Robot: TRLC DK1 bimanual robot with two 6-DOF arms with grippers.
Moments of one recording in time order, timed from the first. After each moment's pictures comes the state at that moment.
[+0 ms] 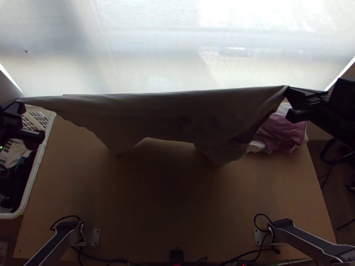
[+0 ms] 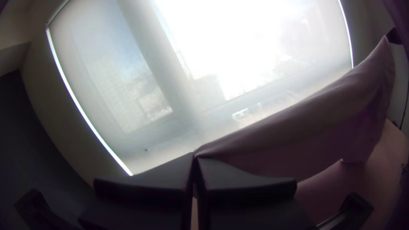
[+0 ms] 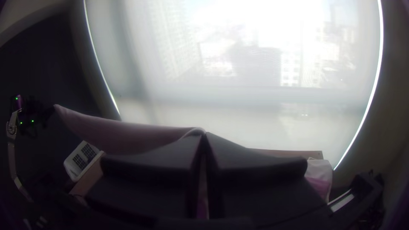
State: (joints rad) left arm 0.13 0.97 1.74 -0.94 0.01 0.45; right arm 0.23 1.18 1.91 -0.99 -0.21 0.14
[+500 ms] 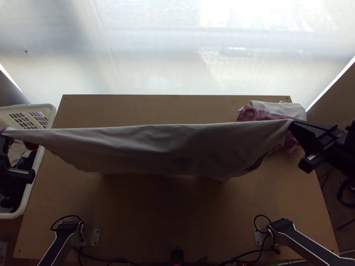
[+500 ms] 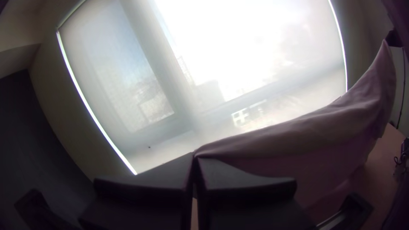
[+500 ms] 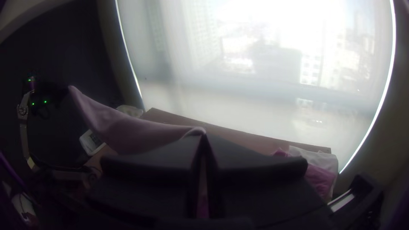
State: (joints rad) left arm 0.12 0.77 1.75 -1.10 0.01 0.44; right arm 0.35 1.00 1.88 -1.16 -0.23 0.10
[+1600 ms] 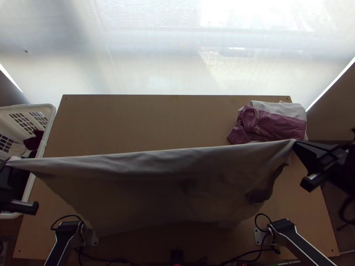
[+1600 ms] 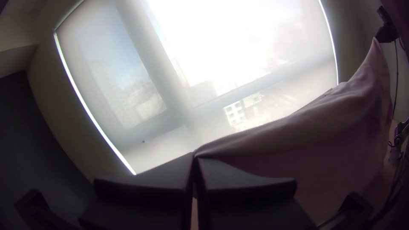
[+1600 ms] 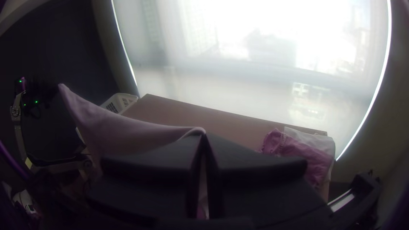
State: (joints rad) left arm 0.11 0.61 1.65 -1.19 0.03 0.45; right arm 0.26 0.89 1.74 -1.22 -0.29 0.05
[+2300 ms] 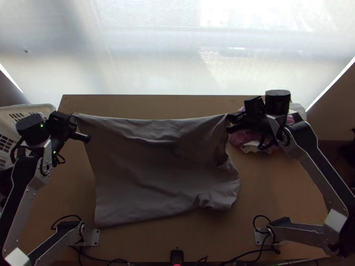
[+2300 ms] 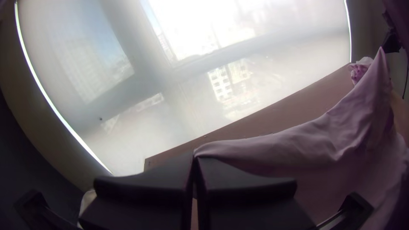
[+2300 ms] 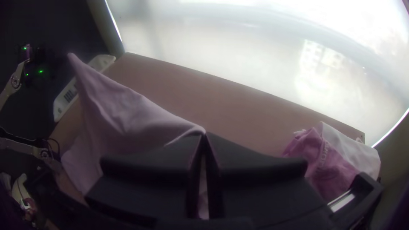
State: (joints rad) left arm 0.08 1.04 0.96 -0.24 0.02 0.44; right arm 0.32 1.38 1.33 -0.57 -0.28 -0.04
